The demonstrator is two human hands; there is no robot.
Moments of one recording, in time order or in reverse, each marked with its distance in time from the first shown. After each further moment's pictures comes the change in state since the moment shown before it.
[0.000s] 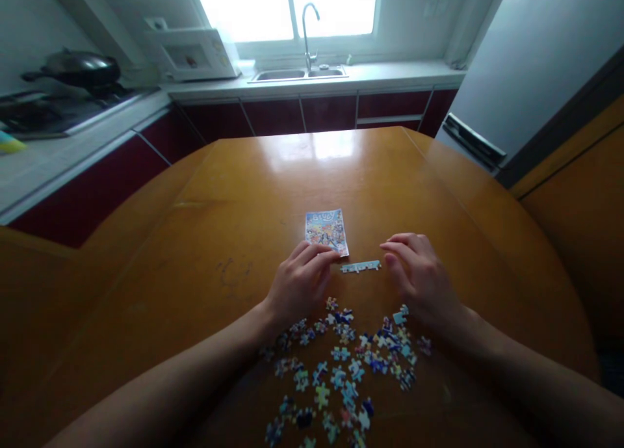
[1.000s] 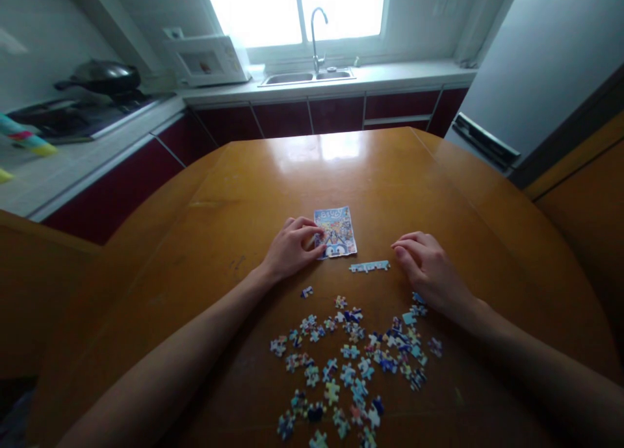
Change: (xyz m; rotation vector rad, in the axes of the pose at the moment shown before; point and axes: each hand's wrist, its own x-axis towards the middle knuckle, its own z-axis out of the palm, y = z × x) left_hand 0.015 -0.074 -0.016 0.071 -0.128 -0.240; right_hand 0.008 0.025 0.006 0.115 -0.077 0.086
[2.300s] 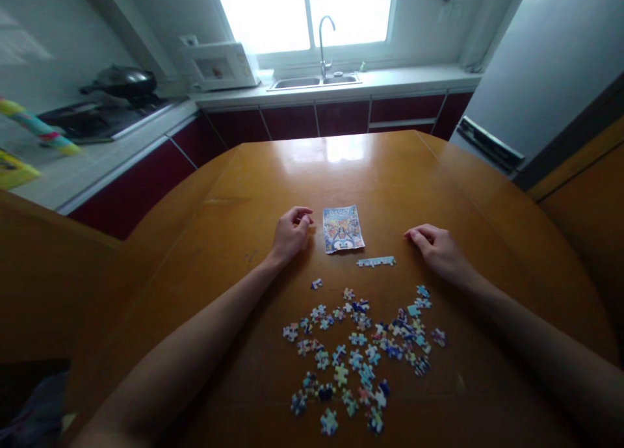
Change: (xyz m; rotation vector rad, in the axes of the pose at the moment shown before) left_hand 0.010 -0.017 0.002 -0.415 0.313 -0.418; right_hand 0.023 0.043 0.000 0.134 0.000 0.196
